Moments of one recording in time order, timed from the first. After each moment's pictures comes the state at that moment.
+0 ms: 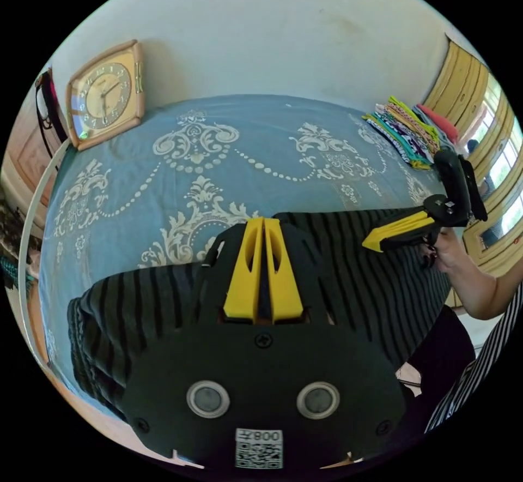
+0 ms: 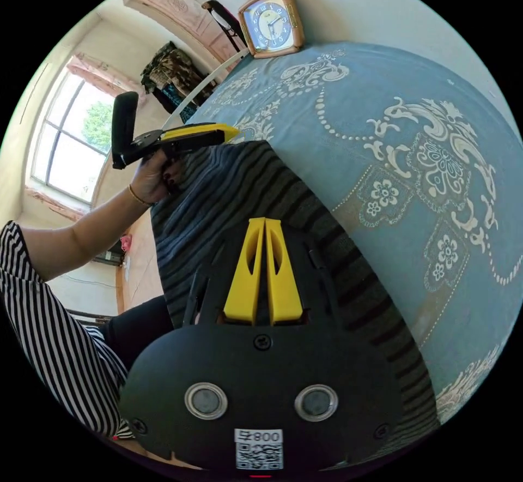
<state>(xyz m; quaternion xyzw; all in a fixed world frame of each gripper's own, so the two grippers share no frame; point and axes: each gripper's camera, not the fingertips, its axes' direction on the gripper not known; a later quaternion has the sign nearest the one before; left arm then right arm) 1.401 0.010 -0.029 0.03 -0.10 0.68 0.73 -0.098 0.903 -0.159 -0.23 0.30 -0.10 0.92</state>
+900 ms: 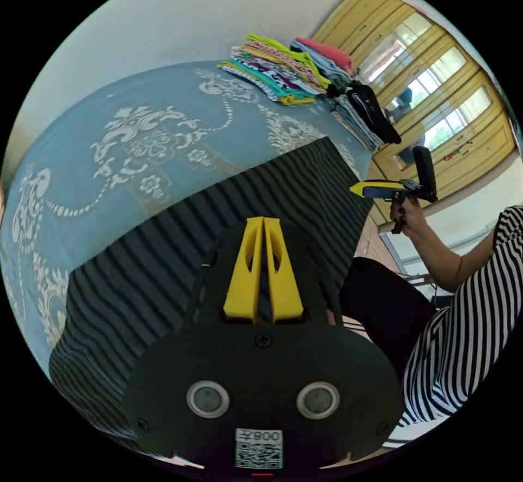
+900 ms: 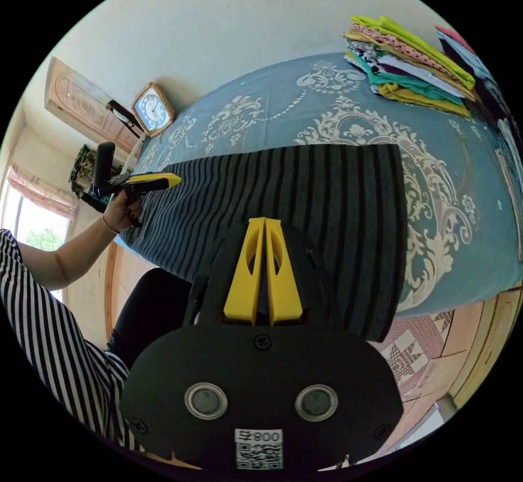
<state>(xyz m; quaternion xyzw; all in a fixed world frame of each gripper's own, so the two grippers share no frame) 1.470 0.188 0.167 -0.24 -0.01 0.77 0.59 -0.173 1.221 -0.526 0.05 0.46 0.11 0.88</state>
